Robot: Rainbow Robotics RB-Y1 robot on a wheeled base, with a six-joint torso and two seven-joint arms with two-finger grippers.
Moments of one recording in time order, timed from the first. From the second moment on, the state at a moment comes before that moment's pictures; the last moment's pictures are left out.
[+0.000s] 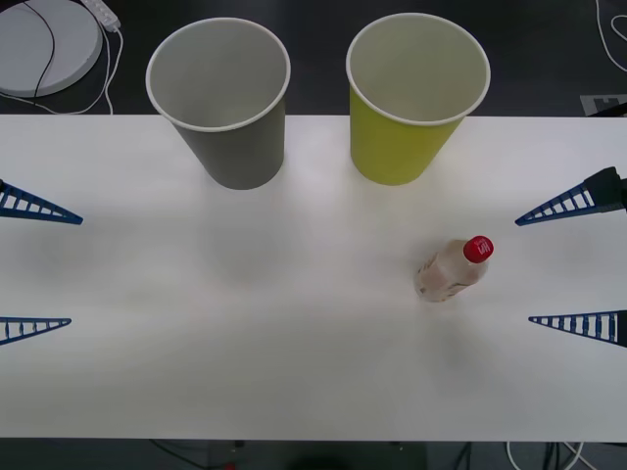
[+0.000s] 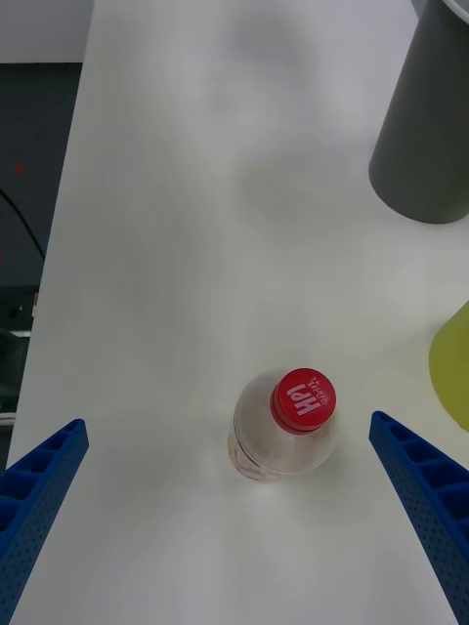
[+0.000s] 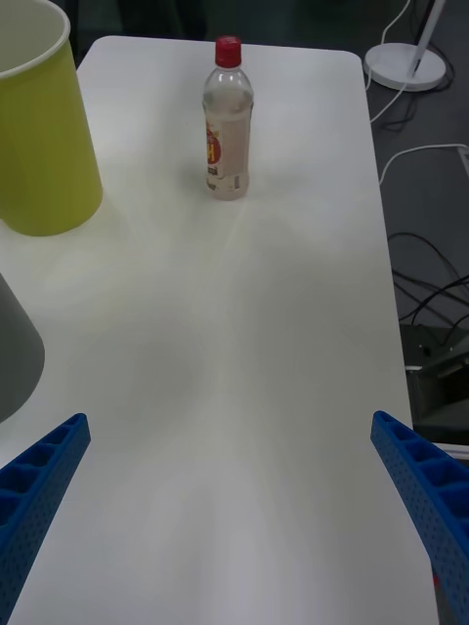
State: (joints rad) right arm 0.13 -1.18 -0.29 -2.08 1.23 -1.26 -0.19; left arm 0.28 1.32 0.35 -1.91 -0.90 -1.24 -0.02
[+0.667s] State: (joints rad) right arm 0.24 -1.23 -0.29 -2.13 1.16 -1.07 -0.17; left arm 0.28 1.32 0.35 -1.91 -0.90 -1.24 -0.02
